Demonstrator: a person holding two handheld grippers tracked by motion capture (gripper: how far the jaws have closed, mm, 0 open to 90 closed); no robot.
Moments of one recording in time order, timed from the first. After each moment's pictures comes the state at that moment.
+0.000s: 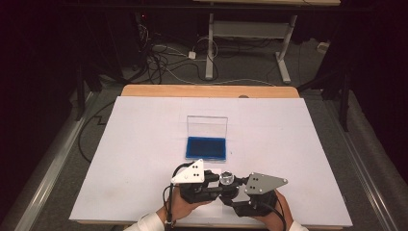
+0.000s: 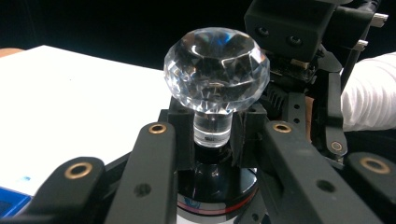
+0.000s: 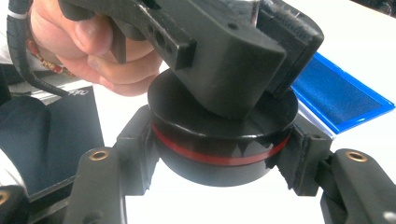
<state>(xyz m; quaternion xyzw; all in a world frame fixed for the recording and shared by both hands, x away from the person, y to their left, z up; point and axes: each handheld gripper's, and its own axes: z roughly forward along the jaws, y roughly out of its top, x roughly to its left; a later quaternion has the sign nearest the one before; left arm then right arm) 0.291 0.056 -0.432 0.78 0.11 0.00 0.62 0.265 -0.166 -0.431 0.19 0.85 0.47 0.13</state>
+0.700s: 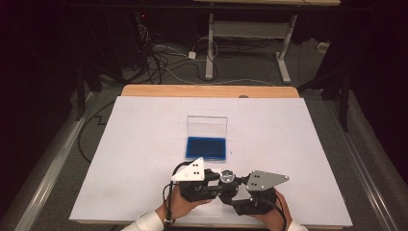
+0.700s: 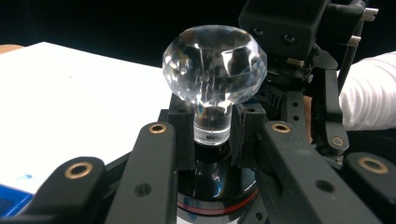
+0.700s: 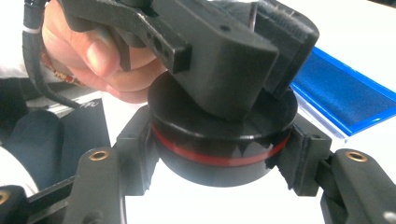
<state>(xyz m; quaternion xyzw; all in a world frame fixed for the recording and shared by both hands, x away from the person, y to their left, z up) 0.296 0.057 -0.431 0.78 0.11 -0.01 0.62 0.271 -0.168 -0.434 0.20 0.84 0.49 0.10</state>
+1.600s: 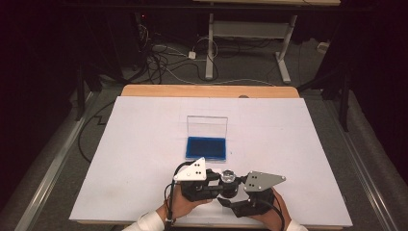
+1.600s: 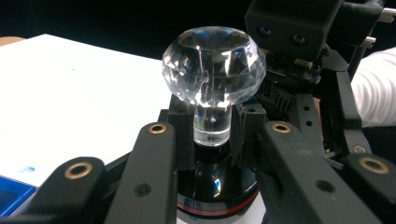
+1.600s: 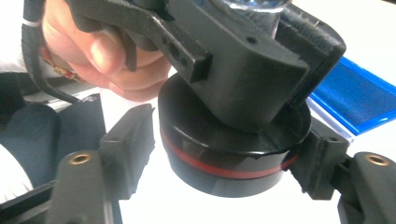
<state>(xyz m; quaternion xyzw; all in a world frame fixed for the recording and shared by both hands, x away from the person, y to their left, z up) 0.295 0.051 -0.437 0.77 0.13 -0.02 0.62 0.272 -0.165 -0.439 0.19 0.85 0.49 0.10</state>
